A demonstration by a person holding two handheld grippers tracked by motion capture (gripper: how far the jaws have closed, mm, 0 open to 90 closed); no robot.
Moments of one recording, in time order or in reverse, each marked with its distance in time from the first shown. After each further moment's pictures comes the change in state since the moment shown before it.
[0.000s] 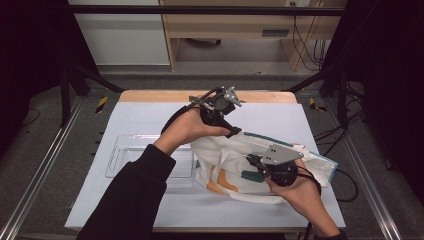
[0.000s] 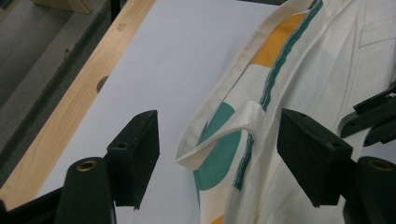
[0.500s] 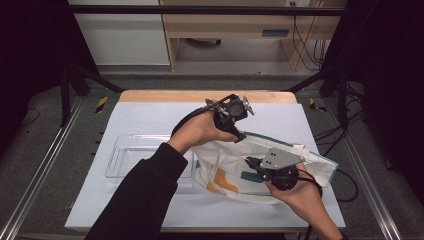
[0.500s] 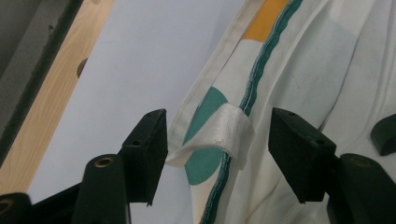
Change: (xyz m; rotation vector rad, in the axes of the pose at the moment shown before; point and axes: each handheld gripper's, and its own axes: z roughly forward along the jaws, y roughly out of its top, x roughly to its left) left arm -0.010 0.015 0.026 0.152 -0.012 0.048; right arm 0.009 0.005 -0.008 -0.017 0.013 -0.028
